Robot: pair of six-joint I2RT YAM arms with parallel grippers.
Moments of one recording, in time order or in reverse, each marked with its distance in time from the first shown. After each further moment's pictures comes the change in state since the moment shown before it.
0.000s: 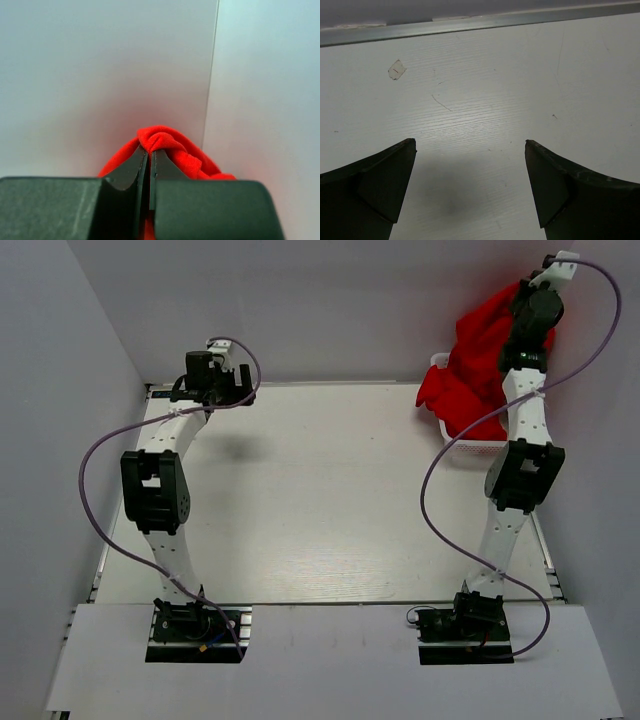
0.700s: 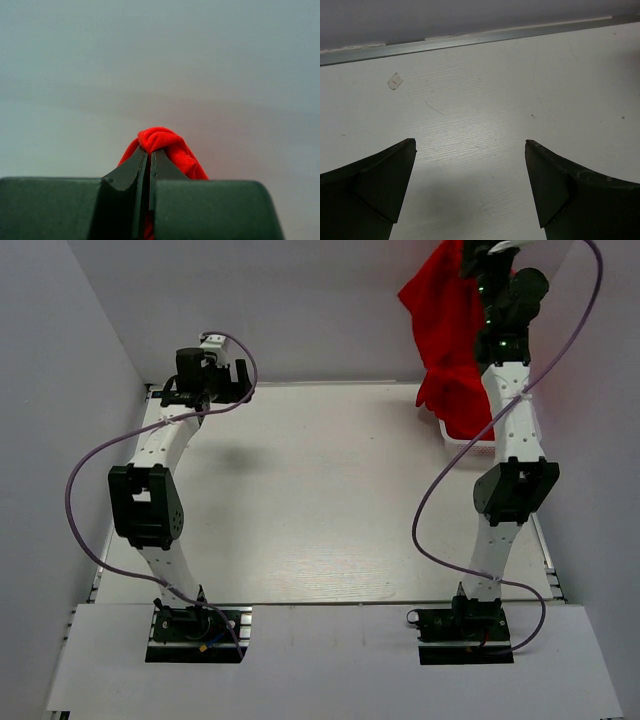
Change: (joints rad) left arm 0.000 -0.150 -0.094 0.040 0.045 0.001; right arm 0.182 -0.192 0.060 0.107 -0.366 0.051
